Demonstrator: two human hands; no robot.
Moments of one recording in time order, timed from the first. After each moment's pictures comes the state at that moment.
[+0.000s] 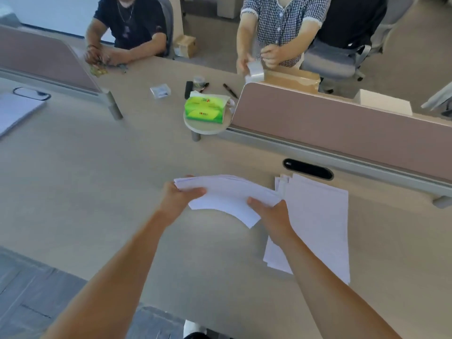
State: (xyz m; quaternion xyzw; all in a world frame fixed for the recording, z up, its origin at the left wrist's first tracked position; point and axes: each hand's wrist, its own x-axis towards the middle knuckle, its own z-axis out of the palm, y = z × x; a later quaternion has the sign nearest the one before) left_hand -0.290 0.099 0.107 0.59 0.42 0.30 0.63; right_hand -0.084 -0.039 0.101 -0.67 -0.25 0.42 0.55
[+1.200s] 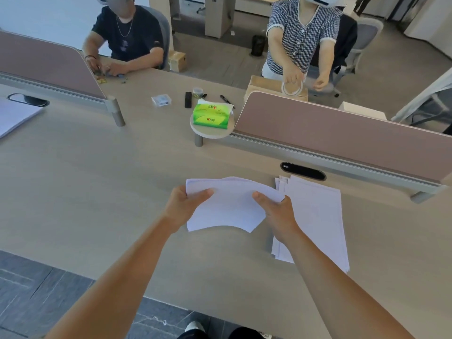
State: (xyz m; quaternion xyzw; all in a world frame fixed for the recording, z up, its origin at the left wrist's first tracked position) left_hand -0.340 0.083 0.109 0.58 0.37 0.28 0.67; right_hand -0.134 -0.049 0.120 -0.68 -0.25 0.38 0.58
